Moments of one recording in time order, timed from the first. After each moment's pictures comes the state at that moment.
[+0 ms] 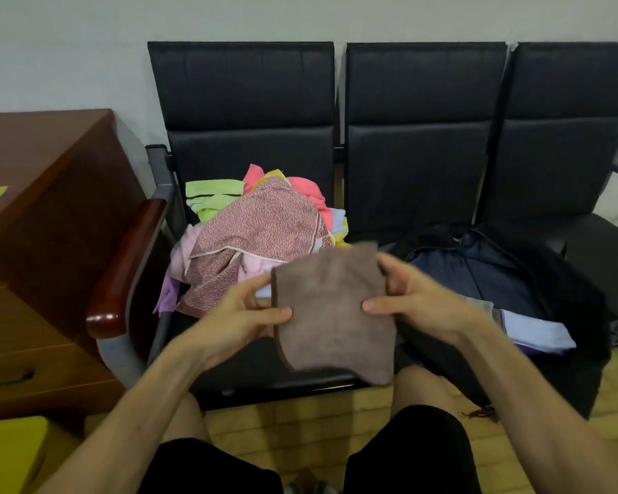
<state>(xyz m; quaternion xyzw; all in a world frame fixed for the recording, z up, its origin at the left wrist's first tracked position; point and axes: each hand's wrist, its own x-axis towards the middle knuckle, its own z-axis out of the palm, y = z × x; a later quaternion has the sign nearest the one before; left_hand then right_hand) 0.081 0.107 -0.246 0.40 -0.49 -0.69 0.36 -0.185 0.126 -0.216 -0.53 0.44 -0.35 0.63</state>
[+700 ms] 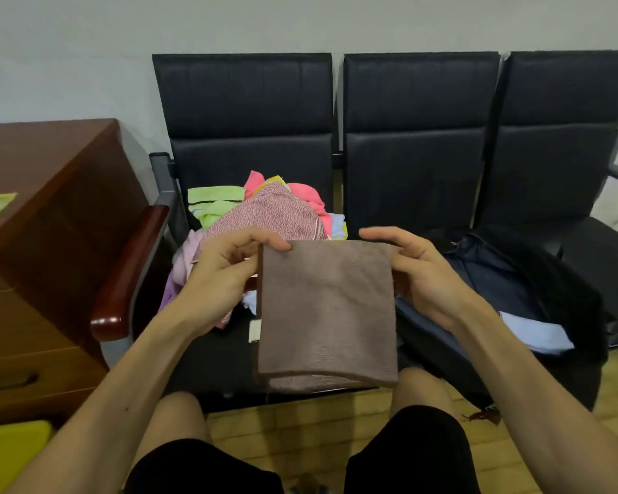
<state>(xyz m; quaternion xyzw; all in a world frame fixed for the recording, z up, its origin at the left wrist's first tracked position) 0.082 0.106 -0.183 0.36 -0.63 -0.48 0.48 -0.180 0.125 -0.188 -0.54 0.42 -0.49 0.54</state>
